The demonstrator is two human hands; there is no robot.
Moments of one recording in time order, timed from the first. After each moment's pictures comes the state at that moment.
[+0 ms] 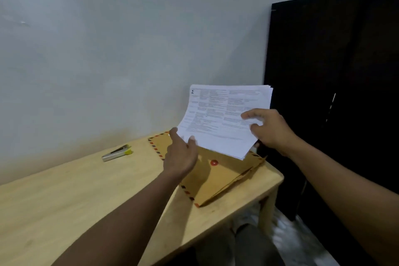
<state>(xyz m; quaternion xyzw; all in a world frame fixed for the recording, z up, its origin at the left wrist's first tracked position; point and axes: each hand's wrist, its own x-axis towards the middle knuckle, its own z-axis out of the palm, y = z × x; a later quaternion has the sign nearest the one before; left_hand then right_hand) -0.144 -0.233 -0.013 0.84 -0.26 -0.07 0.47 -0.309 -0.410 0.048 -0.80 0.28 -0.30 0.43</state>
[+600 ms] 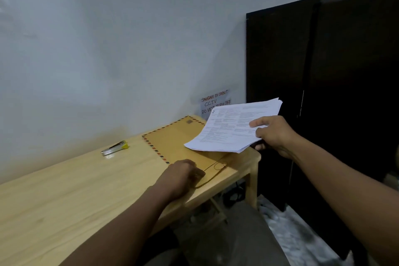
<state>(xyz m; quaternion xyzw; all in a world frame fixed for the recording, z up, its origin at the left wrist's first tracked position) -0.206 -0.177 -0.050 0.80 -0.59 -0.01 0.10 -0.396 -0.386 0.026 -0.69 0.37 -0.29 0.55</state>
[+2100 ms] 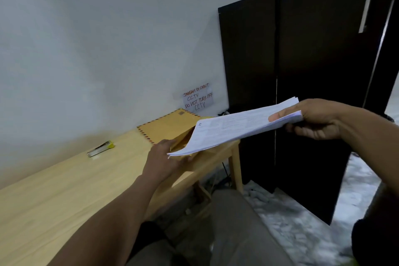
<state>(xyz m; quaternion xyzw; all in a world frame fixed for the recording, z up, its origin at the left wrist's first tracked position) -0.217 -0.184 -0.049 0.83 -0.47 0.09 0.29 -0.541 -0.387 0.061 -0.59 0.39 -0.19 0.68</state>
